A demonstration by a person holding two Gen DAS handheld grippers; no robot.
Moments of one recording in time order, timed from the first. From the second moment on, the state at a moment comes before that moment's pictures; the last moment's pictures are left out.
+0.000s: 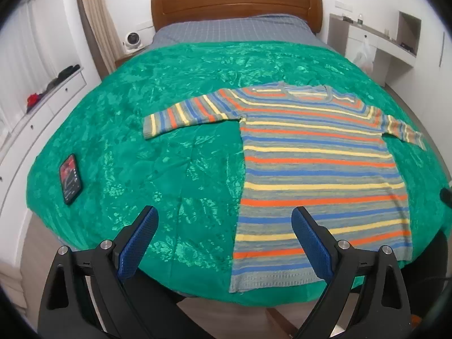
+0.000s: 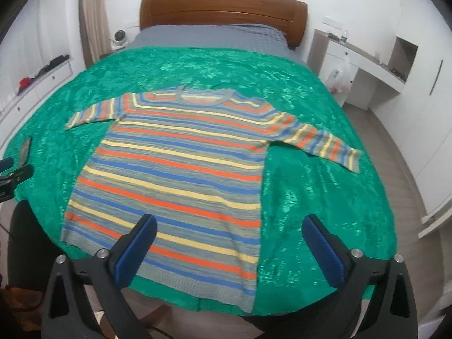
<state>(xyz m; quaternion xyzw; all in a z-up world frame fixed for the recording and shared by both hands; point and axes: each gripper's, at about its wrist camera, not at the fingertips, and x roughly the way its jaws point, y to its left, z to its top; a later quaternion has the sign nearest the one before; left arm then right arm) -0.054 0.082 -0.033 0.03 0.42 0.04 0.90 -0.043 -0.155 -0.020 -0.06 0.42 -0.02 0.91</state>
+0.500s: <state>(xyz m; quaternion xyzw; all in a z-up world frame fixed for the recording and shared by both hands) -0.054 0.077 -0.038 0.04 0.44 0.04 0.90 -0.040 -0.180 -0.017 -0.12 0.42 -0.11 0.89</state>
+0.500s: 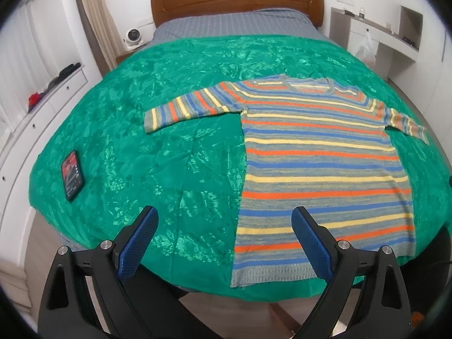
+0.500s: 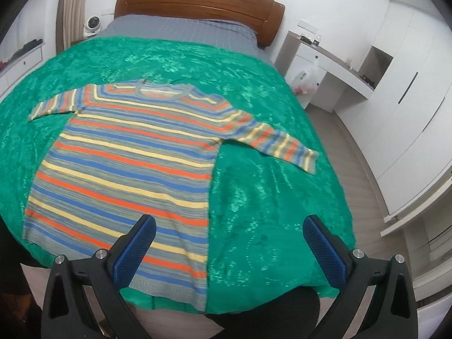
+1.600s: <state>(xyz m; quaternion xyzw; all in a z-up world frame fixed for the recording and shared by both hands) -0.050 0.075 -0.053 0.06 0.45 0.05 0.89 -0.035 -0.196 -0.021 -0.13 0.43 -0.15 0.88</state>
